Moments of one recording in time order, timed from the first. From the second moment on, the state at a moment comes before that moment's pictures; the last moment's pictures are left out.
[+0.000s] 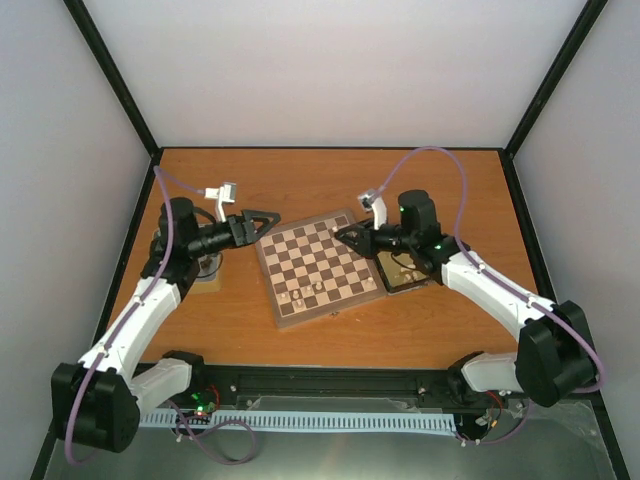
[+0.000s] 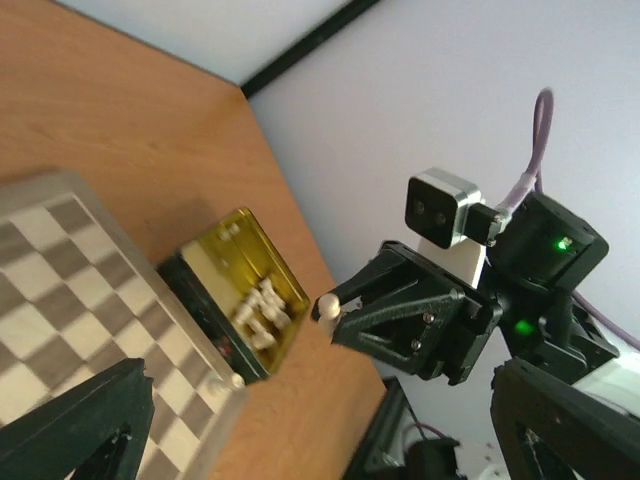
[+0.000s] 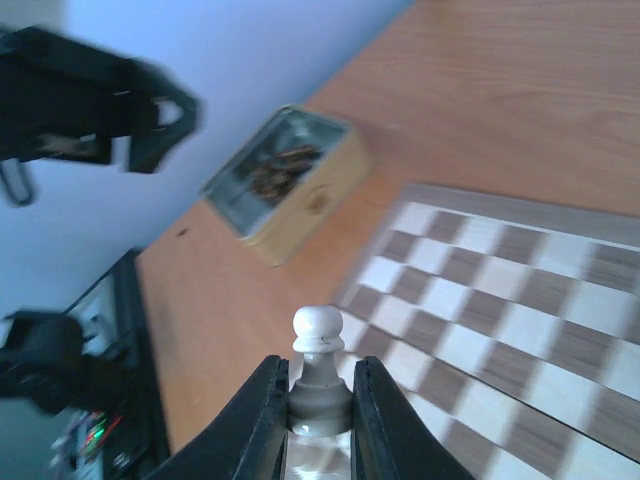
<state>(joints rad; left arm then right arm) -0.16 1.01 0.71 0.09 0.88 -0.75 0.48 1.31 0.86 -0.03 -0.65 0.29</state>
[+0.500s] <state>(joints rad) -0.40 1.13 0.76 0.02 0.90 -0.94 0.61 1.36 0.92 -0.03 -0.90 0.15</state>
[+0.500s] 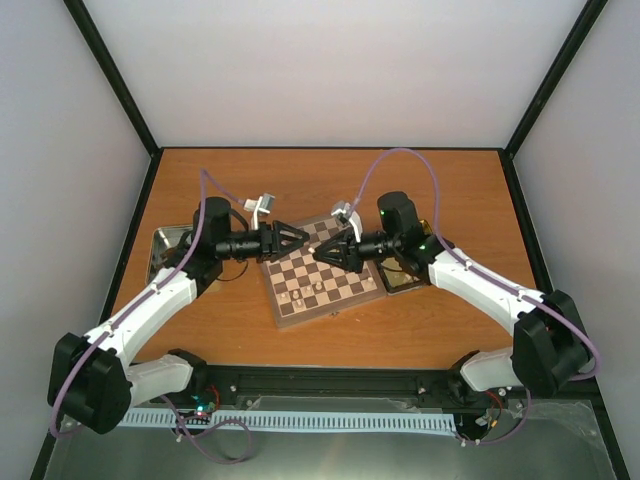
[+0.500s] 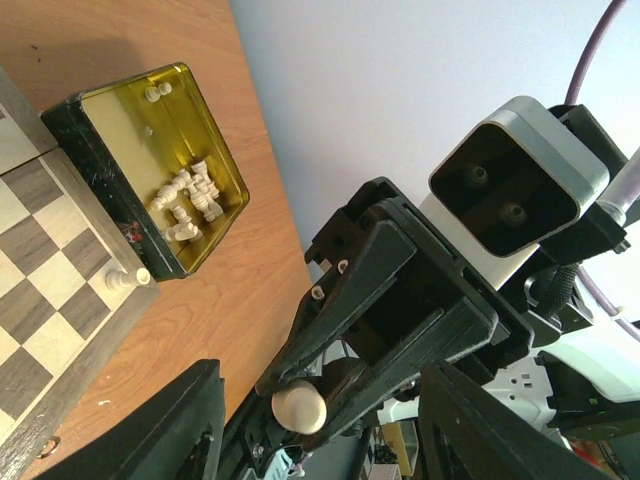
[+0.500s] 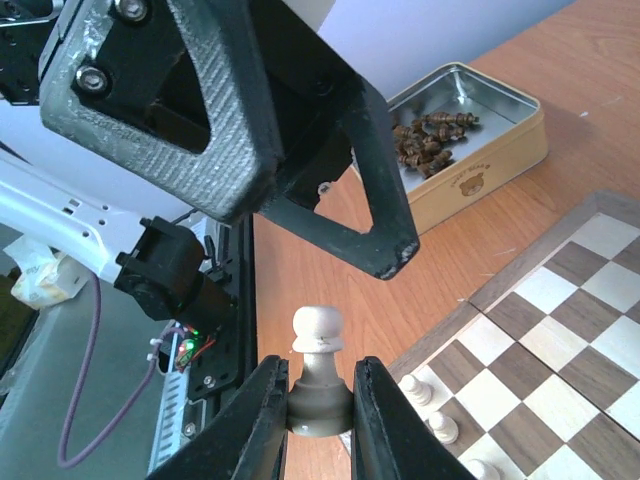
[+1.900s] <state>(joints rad) -0.41 1.19 0.75 -0.02 0.94 -0.96 0.65 1.44 1.01 -0.13 -0.80 0.06</state>
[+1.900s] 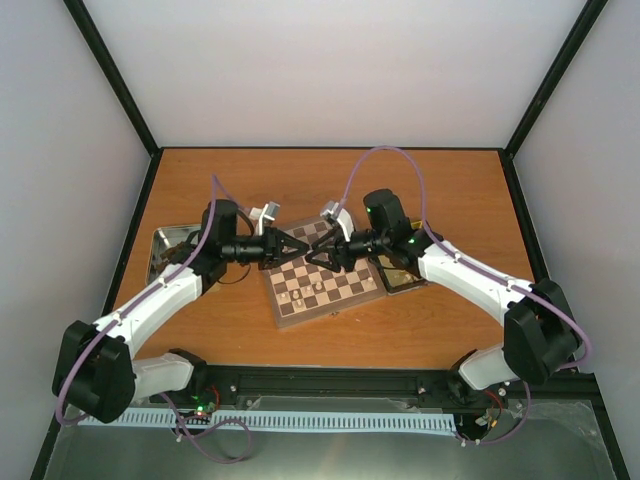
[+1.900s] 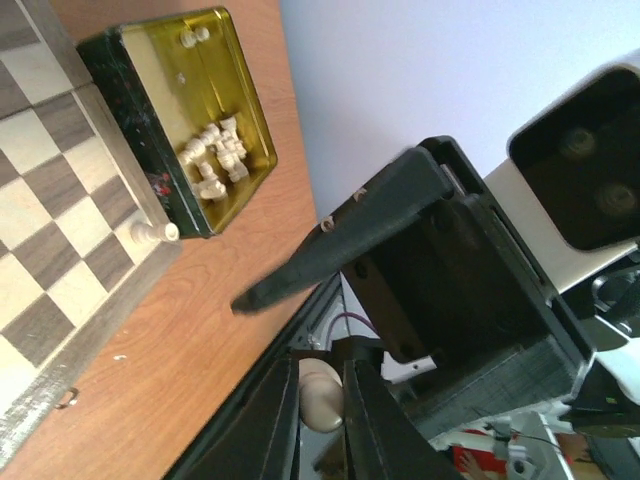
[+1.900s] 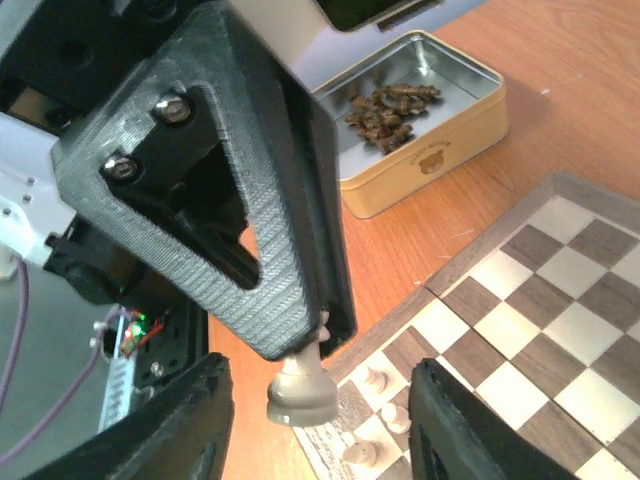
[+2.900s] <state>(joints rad) -0.88 1.62 1.15 -0.49 0.01 -0.31 0.63 1.07 0.85 -0.51 0.57 0.54</state>
